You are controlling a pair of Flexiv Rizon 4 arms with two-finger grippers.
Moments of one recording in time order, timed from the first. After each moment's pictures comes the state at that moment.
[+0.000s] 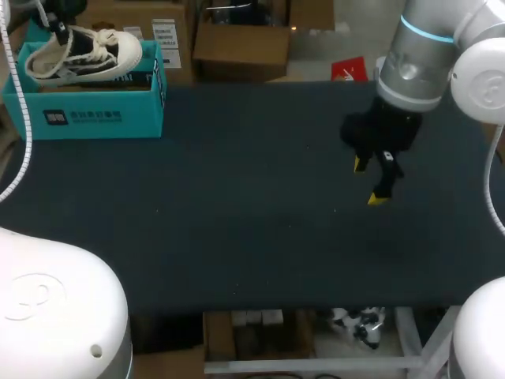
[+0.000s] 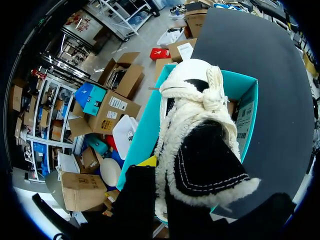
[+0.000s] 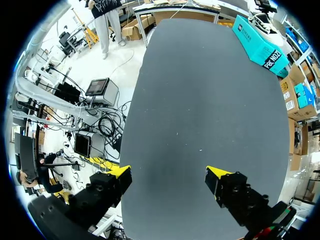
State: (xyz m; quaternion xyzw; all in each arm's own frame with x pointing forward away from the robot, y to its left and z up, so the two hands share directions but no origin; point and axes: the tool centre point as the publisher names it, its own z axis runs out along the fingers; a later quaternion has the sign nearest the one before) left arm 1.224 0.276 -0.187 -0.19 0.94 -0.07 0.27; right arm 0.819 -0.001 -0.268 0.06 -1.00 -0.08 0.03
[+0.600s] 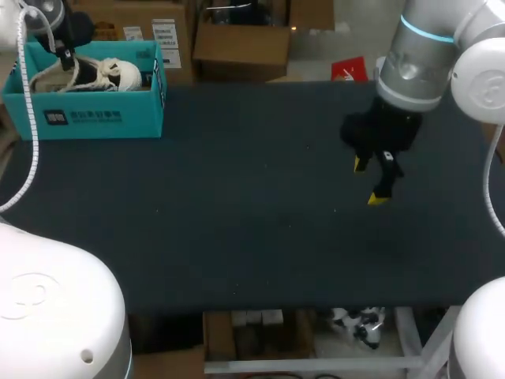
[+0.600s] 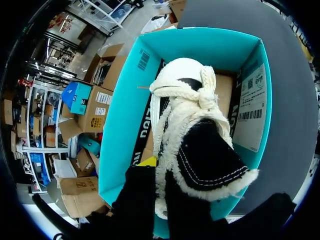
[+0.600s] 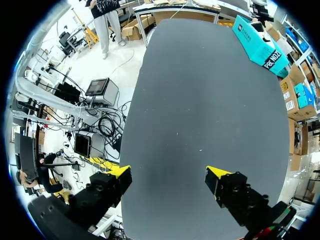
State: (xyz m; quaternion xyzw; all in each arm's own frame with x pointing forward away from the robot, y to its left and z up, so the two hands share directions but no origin) left arm 1.225 0.284 -0.255 -0.15 0.96 -0.02 0.23; right arm 0.819 -0.001 -0.268 0.06 -1.00 -0.08 0.03
